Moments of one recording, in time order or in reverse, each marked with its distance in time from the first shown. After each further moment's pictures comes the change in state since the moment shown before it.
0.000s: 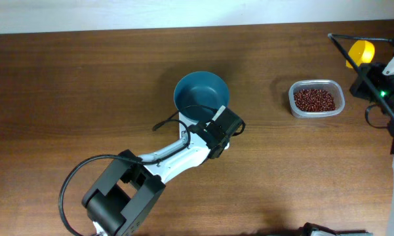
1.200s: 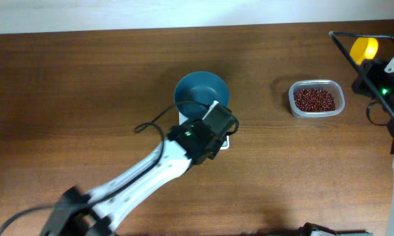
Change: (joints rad) left arm 0.000 -0.311 0.003 -0.221 0.058 -0.029; right arm 0.000 0.003 0.000 0.051 0.008 -0.001
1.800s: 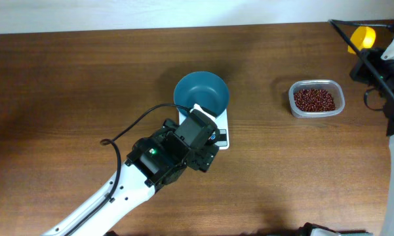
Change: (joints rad) left arm 0.007 -0.261 0.000 -0.202 0.042 0.005; right arm 0.000 0.109 0.000 0.113 -0.001 0.001
